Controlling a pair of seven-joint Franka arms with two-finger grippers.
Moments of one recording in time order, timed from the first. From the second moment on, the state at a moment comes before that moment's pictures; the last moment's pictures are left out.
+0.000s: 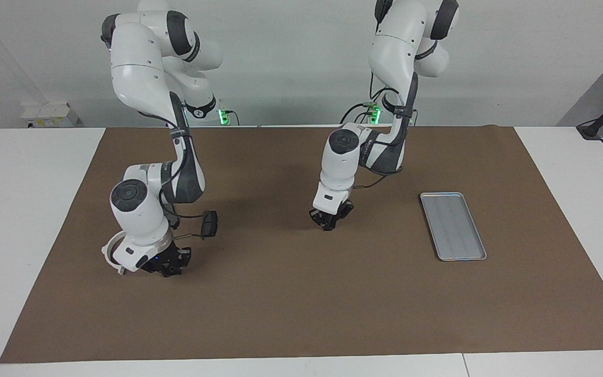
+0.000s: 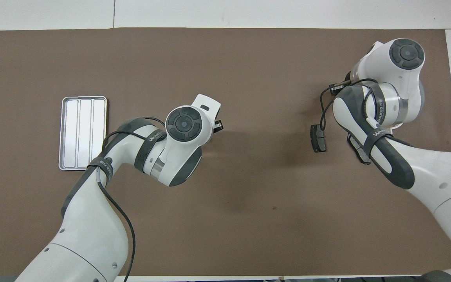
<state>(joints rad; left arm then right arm) -0.61 0.45 0.00 -1.84 0.04 2.40 -0.89 0.00 0.59 0.04 -1.62 -0.10 2.30 -0.09</state>
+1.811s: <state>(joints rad) -0.02 0.07 0.02 -1.51 0.02 1.64 -0.07 0.63 0.70 0.05 -1.31 -0.06 2.03 1.25</state>
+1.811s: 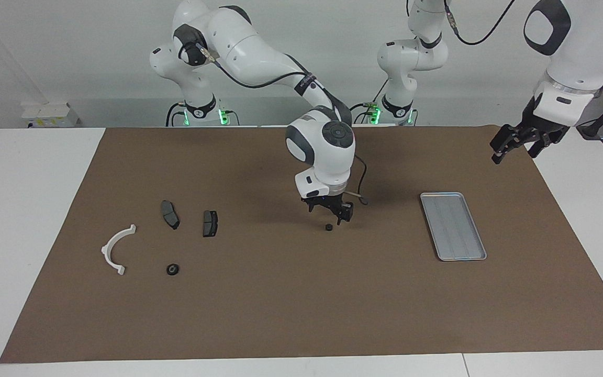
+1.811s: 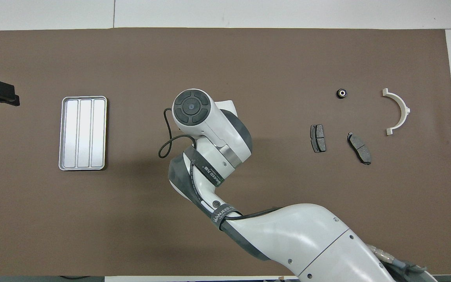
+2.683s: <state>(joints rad) -0.02 0.08 0.02 -1.50 0.04 1.60 -0.07 0.66 0.76 0.05 -1.34 -0.08 2.10 1.29</state>
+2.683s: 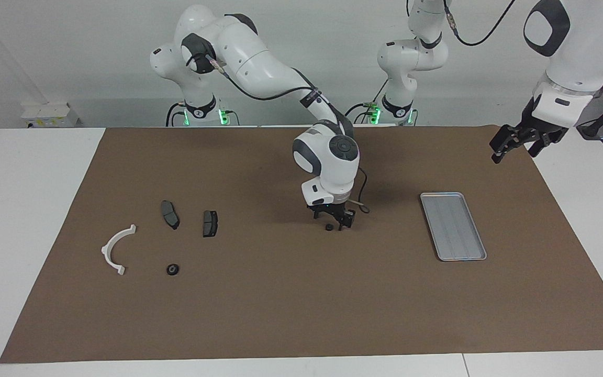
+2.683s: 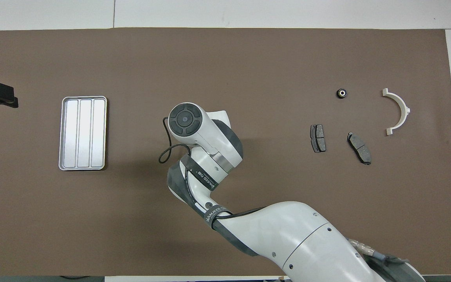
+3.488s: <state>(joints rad) -0.03 -0.04 0.01 -1.59 0.04 1.55 -0.08 0.64 0.75 0.04 -1.35 -0.10 2.16 1.29</state>
